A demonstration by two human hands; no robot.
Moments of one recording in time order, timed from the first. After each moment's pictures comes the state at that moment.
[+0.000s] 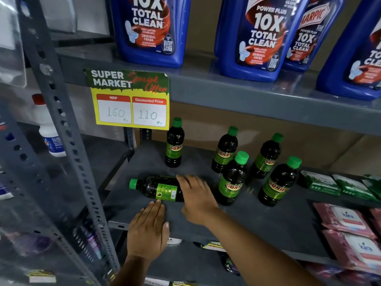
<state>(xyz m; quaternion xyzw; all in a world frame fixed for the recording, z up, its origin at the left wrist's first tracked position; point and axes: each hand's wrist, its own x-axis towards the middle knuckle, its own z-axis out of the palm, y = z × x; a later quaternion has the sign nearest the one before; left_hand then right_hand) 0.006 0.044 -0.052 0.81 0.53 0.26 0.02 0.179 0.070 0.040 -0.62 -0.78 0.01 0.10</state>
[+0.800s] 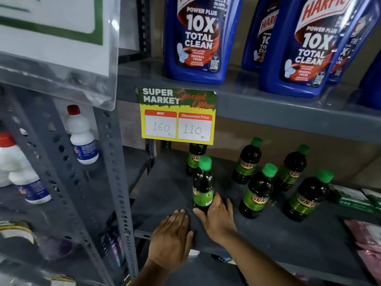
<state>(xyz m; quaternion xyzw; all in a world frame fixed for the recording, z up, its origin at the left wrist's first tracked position) -0.008 0.053 -0.043 0.84 0.47 0.26 0.02 0.165 0.075 -0.004 -0.72 -0.66 0.08 0.22</state>
